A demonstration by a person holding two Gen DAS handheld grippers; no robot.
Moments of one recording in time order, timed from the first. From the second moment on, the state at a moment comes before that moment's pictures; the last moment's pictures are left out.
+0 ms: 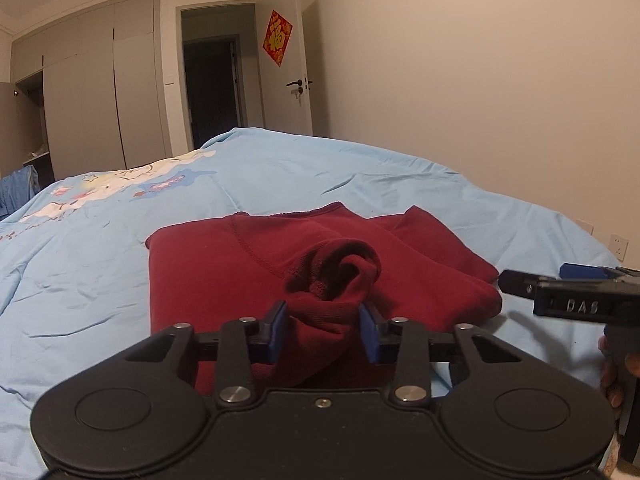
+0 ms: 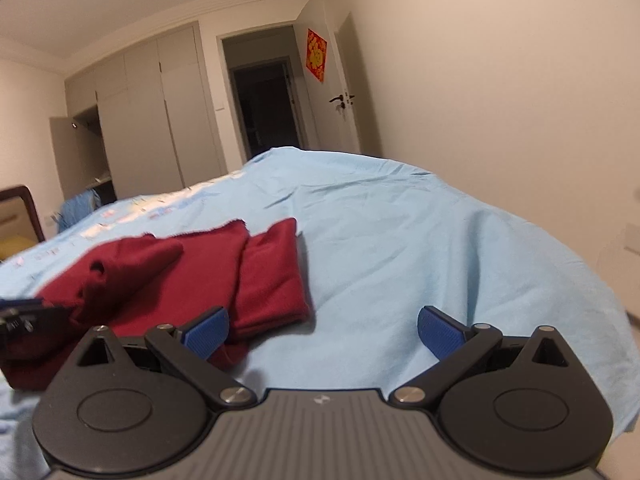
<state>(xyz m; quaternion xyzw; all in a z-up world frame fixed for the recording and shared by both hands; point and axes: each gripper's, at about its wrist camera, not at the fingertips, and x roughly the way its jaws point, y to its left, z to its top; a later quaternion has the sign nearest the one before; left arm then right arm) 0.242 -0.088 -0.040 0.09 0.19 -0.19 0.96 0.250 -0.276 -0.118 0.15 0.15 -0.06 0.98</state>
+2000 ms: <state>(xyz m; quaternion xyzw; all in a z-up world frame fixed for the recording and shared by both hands) 0.260 -0.133 -0.047 0.08 0.17 -0.26 0.95 0.377 -0.291 -0.072 0.22 0.19 0.14 0.94</state>
